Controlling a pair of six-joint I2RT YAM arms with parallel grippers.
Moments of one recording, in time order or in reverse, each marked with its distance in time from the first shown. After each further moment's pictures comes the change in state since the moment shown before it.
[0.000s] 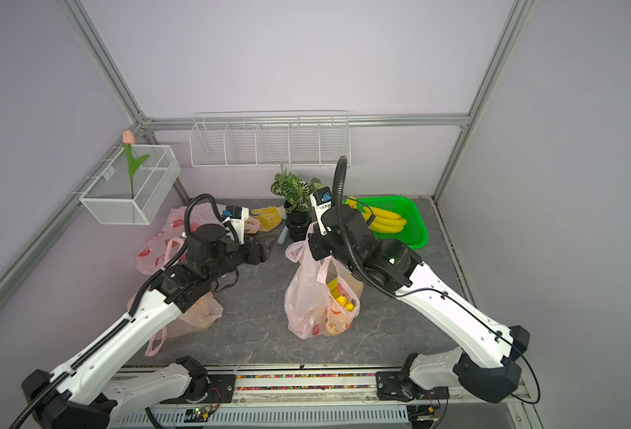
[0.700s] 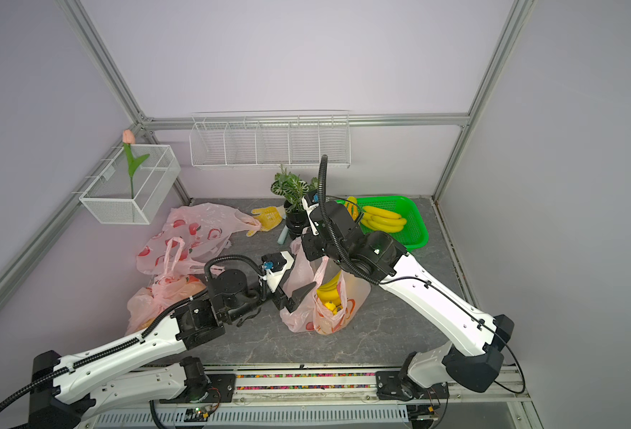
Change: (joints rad) left arm -0.407 0.013 -0.203 0.348 -0.108 0.452; right arm -0.009 0.068 0.051 -0.056 -0.083 0.031
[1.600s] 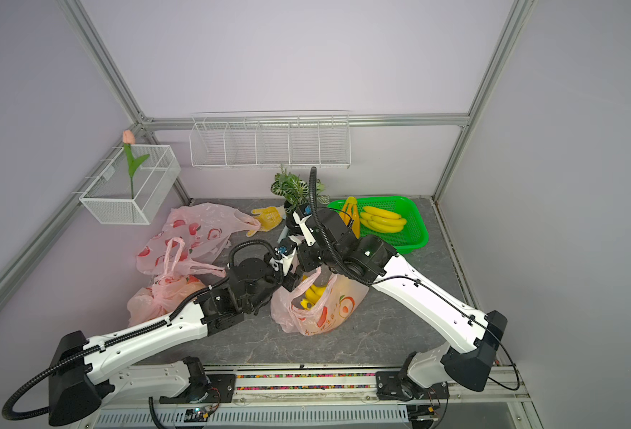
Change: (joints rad) left arm 0.037 0.172 0.077 0.062 -0.197 0.015; right arm -0.006 -0.003 -0.109 0.026 -0.175 -0.007
